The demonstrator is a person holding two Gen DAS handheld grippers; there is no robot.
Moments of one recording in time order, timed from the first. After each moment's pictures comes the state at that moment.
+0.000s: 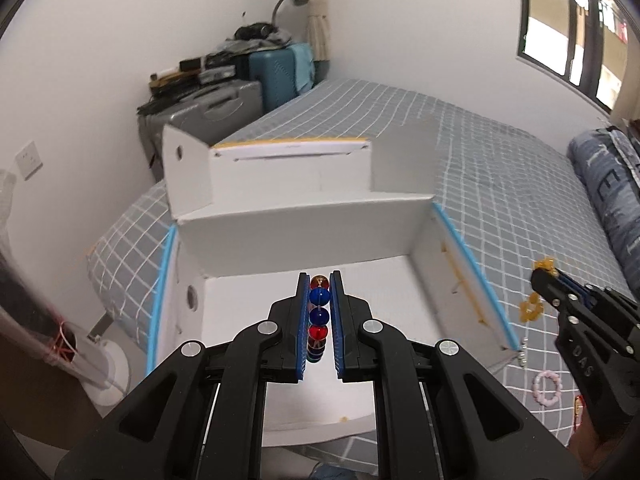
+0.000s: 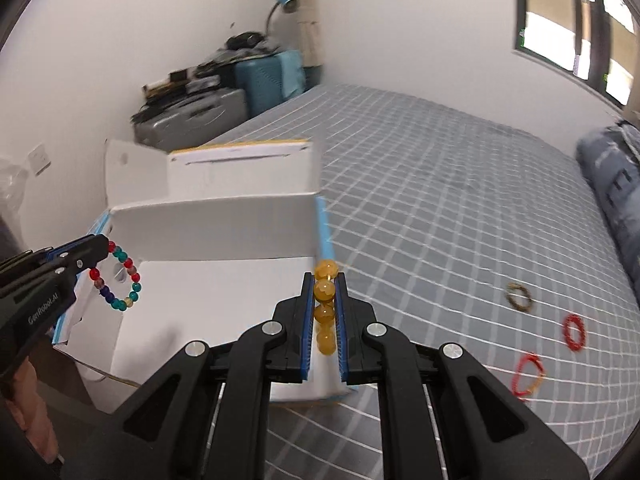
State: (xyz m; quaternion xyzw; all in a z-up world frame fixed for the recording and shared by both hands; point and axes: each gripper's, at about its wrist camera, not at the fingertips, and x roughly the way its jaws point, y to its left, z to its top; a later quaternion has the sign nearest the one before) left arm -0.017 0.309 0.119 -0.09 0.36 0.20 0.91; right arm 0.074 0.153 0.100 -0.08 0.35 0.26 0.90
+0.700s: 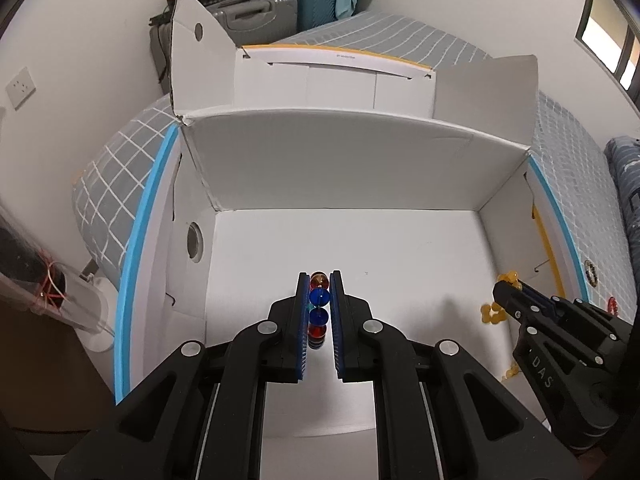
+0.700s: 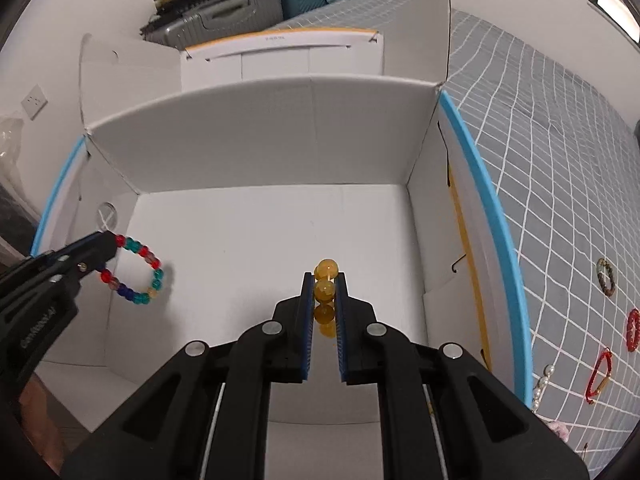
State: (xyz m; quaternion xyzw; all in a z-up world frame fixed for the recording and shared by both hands) left arm 0.011 0.376 0.034 -0.15 0.46 0.22 0.85; right arm 0.107 0.244 0.012 -0.13 0.48 0.28 0.82
